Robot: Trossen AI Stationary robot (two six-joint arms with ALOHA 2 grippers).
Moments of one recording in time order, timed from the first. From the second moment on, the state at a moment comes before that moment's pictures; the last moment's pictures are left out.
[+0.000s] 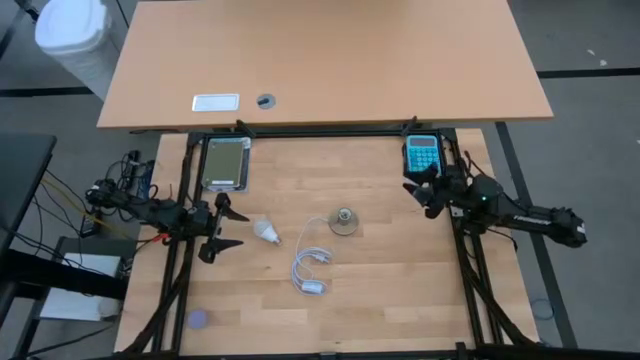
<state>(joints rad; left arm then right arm) -0.39 0.00 0.01 0.06 -0.24 -0.07 -0.23 0.09 0.03 0.27 0.05 0.42</state>
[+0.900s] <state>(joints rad) -0.39 0.11 0.09 0.21 -0.45 -0.03 0.17 0.75 0.19 0.75 0.43 0.31</state>
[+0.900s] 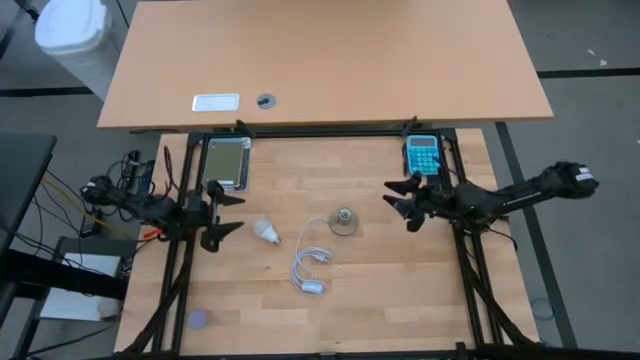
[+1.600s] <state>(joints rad) -0.39 0.99 0.61 -0.28 -0.30 -0.42 0.25 1.14 0.64 0.37 0.45 0.21</state>
